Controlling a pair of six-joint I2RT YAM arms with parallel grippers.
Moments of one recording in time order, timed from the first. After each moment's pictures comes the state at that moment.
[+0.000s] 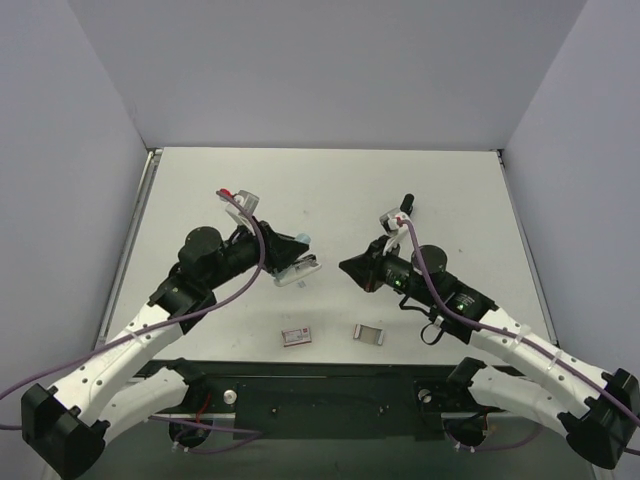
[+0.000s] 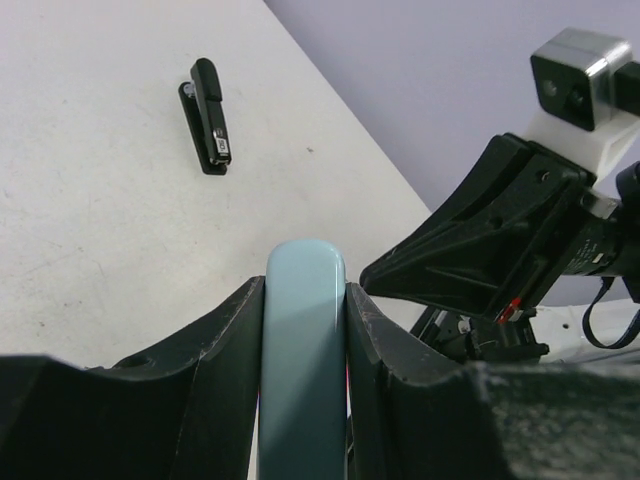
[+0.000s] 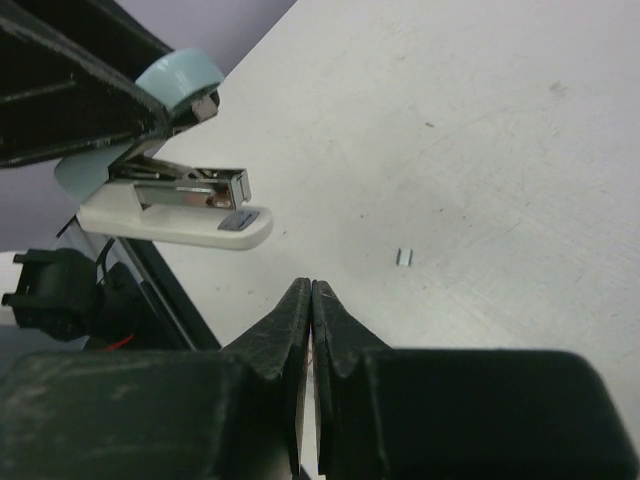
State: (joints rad) left arm -0.61 0.94 0.77 0.07 0.30 -0.58; right arm 0.76 0.92 0.65 0.08 -0.11 0.42
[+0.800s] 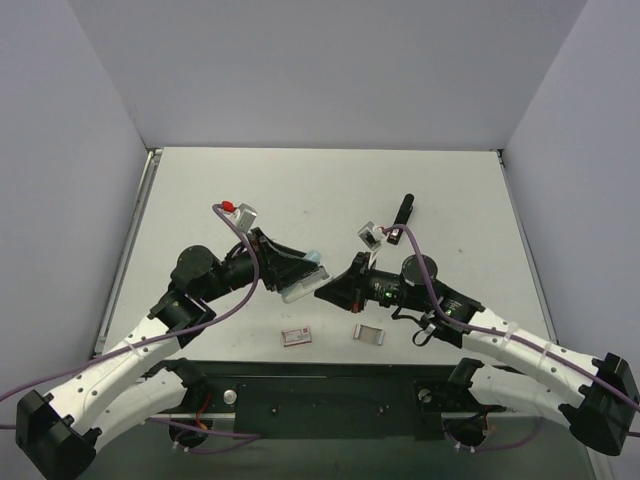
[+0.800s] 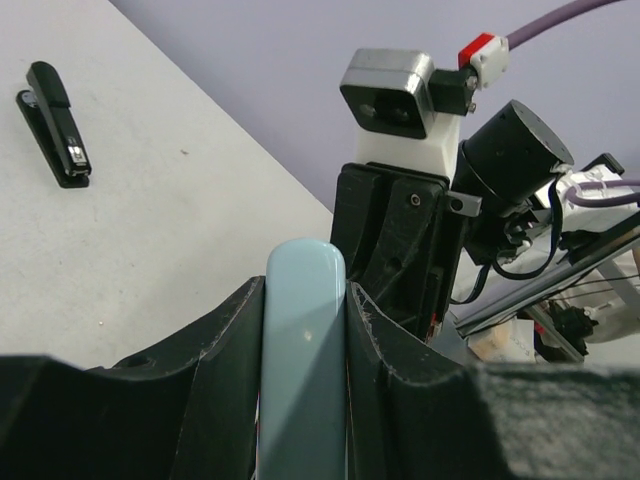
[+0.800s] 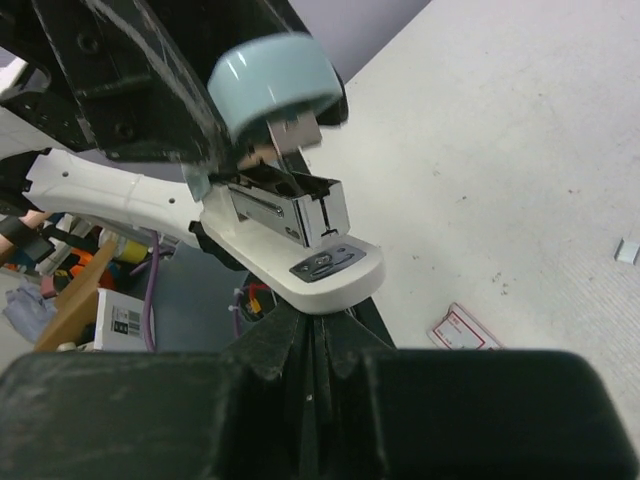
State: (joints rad) left arm -0.68 0.83 0.65 0.30 0.43 -0.74; right arm 0.89 0.93 0.58 0.25 -0.36 0.64
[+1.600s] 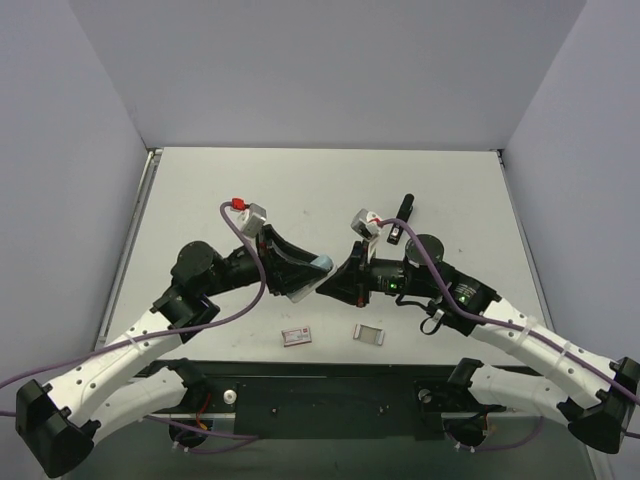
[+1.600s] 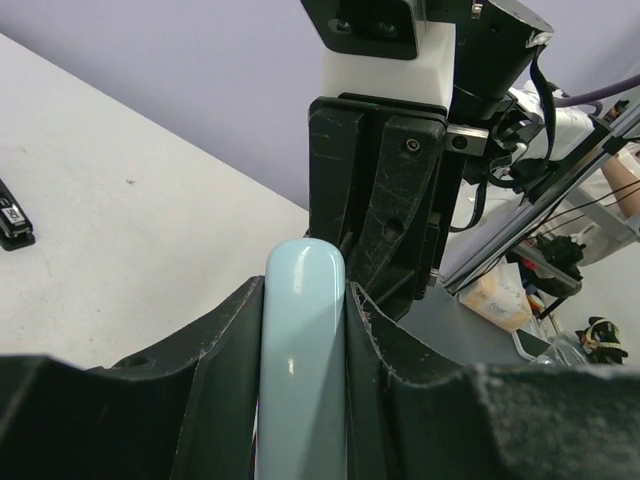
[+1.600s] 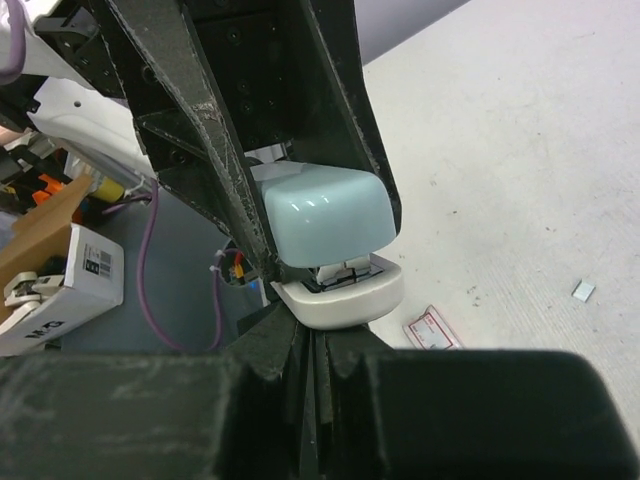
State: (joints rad) left arm -0.74 0.88 0.70 0.38 0.58 -0.65; right arm 0.89 0.96 0.85 -0.03 -0.46 0.40
